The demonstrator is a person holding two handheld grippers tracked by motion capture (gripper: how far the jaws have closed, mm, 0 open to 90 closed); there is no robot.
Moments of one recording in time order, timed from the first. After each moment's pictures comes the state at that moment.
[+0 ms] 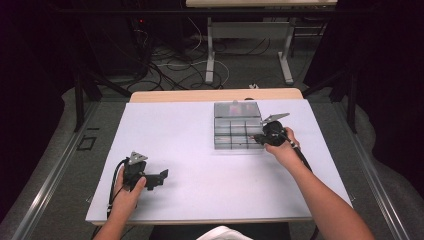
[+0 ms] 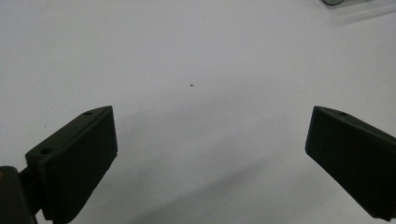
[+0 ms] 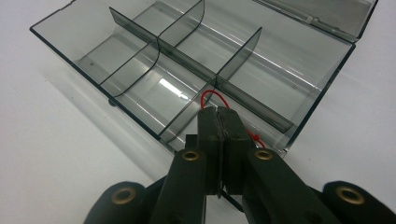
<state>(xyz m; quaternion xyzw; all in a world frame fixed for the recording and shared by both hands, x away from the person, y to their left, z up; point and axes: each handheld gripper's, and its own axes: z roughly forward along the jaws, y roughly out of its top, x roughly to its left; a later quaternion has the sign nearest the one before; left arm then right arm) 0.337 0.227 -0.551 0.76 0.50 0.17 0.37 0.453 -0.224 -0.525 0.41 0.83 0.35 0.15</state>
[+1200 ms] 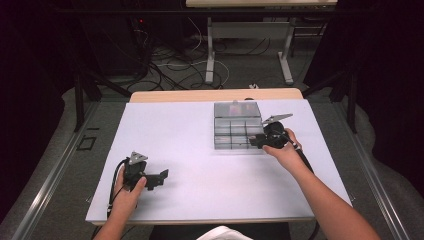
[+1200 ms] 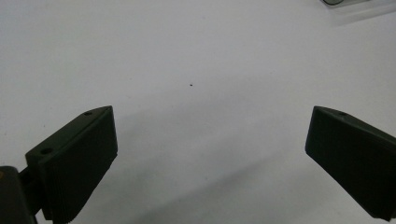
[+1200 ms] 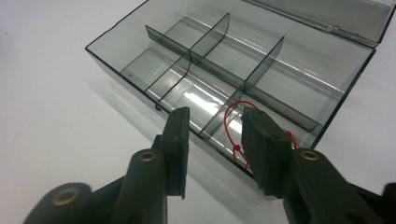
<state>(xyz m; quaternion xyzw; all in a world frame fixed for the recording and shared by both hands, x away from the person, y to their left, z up) 0.337 0.226 -0.551 0.76 0.50 0.17 0.37 0.435 -0.221 -0.511 0.41 0.82 0.38 0.13</state>
